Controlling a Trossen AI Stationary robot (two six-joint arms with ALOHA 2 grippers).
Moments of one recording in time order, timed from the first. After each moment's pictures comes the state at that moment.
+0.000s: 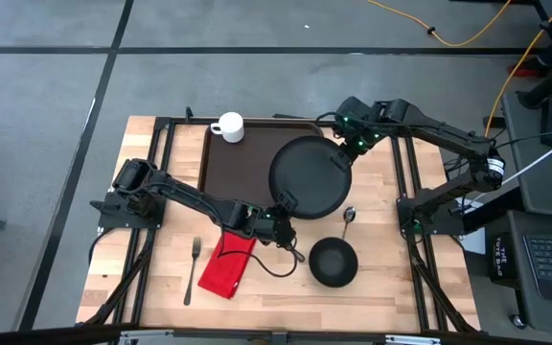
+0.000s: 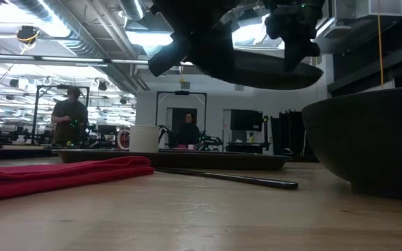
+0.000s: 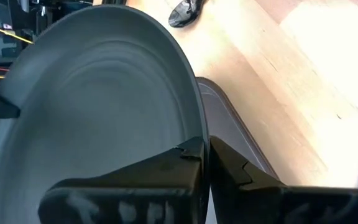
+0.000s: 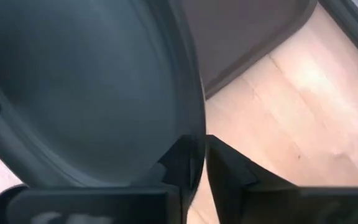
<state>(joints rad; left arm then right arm) -0.27 1.87 1.42 -0.44 -0.64 0.74 -0.44 1.44 1.46 -1.22 -0.06 0.25</state>
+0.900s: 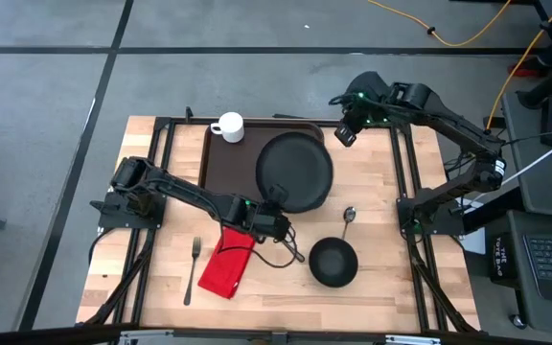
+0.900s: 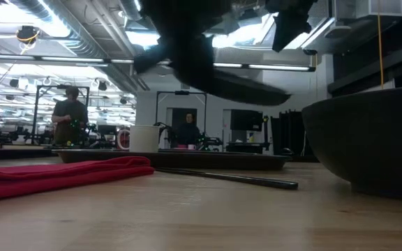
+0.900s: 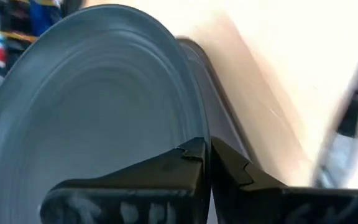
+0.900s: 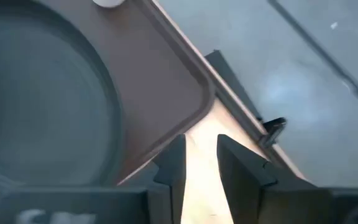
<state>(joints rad) -0.24 1.83 1.42 -0.63 -0.60 0.49 -0.48 1.43 1.67 -1.18 0.22 0.07</state>
